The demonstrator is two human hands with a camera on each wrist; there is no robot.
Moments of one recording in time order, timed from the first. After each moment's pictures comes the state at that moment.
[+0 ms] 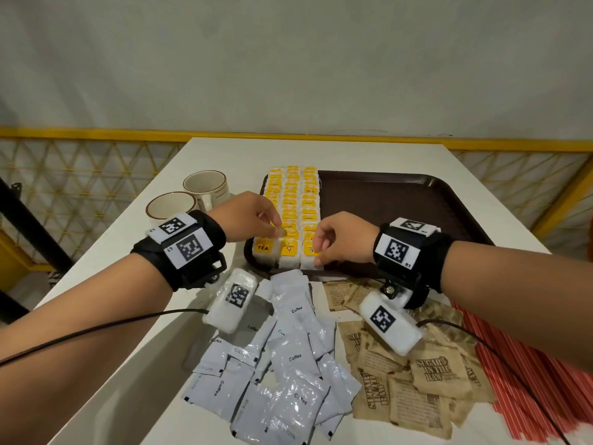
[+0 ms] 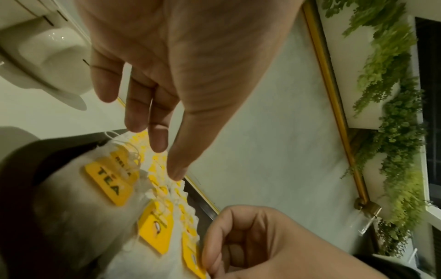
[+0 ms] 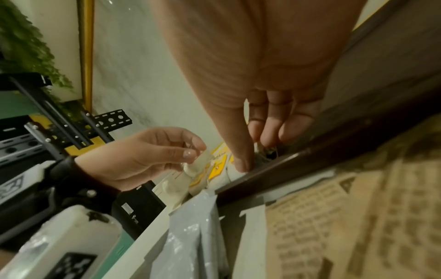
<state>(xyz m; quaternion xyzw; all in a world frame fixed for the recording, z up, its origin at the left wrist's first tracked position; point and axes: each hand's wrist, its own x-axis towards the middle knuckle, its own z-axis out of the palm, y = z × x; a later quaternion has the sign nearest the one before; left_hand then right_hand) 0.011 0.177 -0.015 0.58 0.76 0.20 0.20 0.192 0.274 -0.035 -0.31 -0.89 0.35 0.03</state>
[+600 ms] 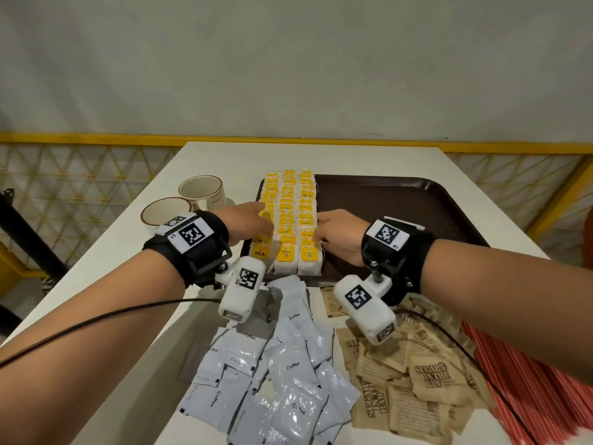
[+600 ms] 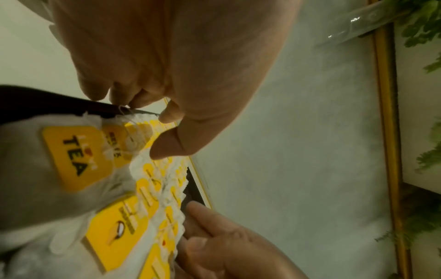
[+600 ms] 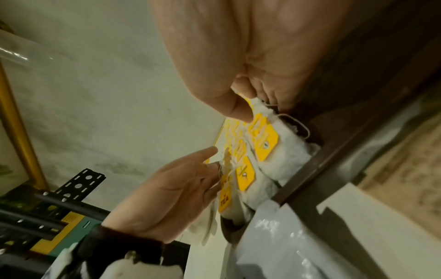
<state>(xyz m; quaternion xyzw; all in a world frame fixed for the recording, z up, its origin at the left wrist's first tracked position) 0.012 0.195 -0.020 0.44 0.83 0.19 0.29 0.163 0.295 -0.053 -0.42 -0.76 0.49 0.08</state>
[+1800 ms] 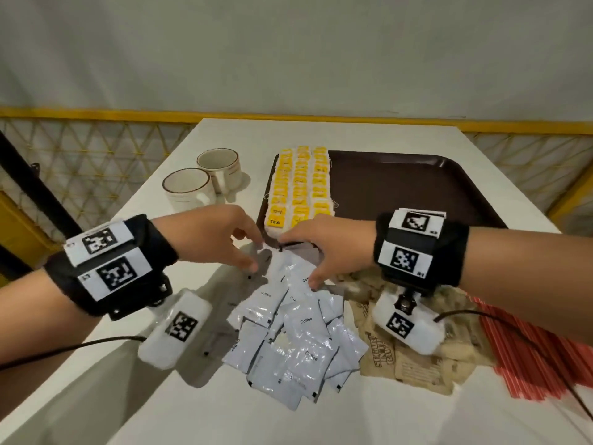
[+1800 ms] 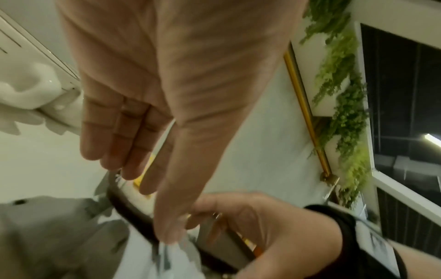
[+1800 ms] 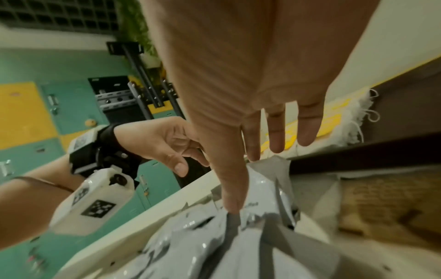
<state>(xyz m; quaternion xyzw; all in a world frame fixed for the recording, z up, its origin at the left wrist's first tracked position) 0.019 0.087 0.000 0.64 0.74 0.04 0.20 0.189 0.214 -0.019 -0.12 -0.98 0.14 -0.12</state>
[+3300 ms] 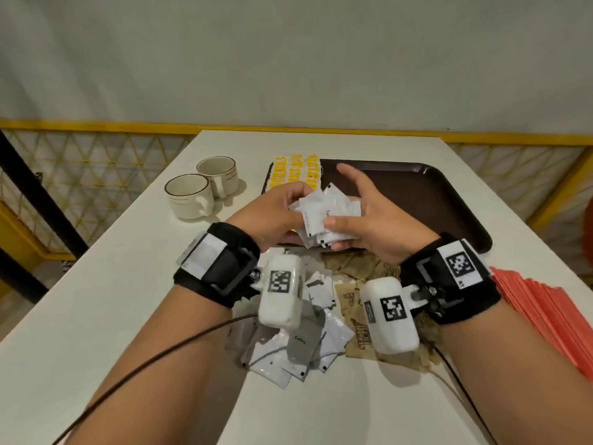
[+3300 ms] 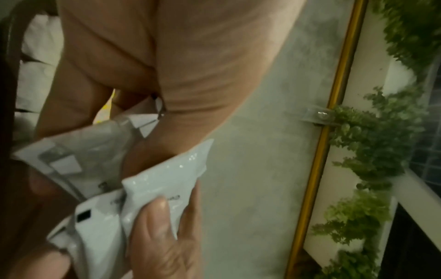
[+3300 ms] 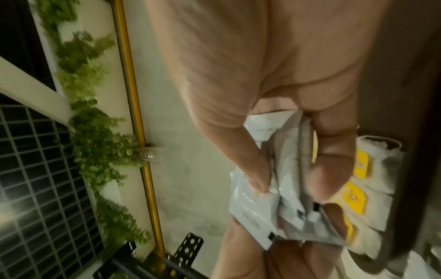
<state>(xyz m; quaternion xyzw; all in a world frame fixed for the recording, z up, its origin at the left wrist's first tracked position) 0.085 0.134 -0.016 0.48 0.58 0.48 0.44 0.248 0.211 -0.015 -0.21 -0.67 0.67 0.23</state>
